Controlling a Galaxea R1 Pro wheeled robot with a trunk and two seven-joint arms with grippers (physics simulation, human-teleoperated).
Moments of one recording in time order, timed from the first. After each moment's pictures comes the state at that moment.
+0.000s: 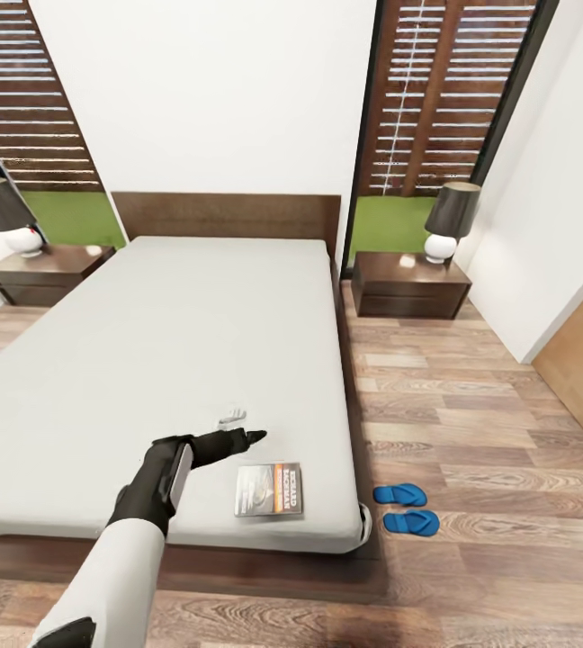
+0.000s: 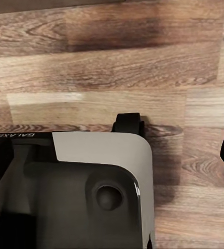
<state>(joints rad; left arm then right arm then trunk) -0.75 -0.17 0.34 -0.81 -0.17 0.62 -0.56 -0.47 -0.20 -0.22 0.08 0.12 -0.02 0.35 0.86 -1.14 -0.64</state>
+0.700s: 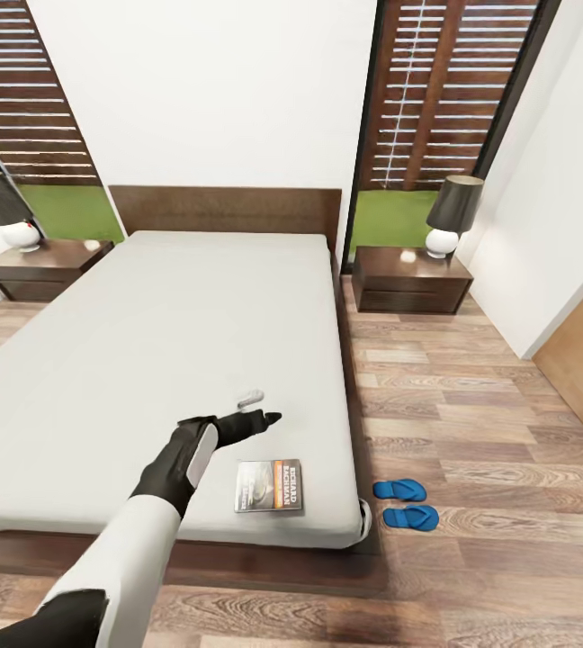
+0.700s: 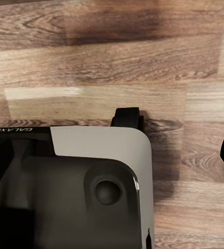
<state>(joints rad) -0.83 -0.17 0.11 -0.73 0.16 0.59 -0.27 -0.47 -0.20 -0.22 0.08 0.12 -0.02 0.35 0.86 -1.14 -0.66</state>
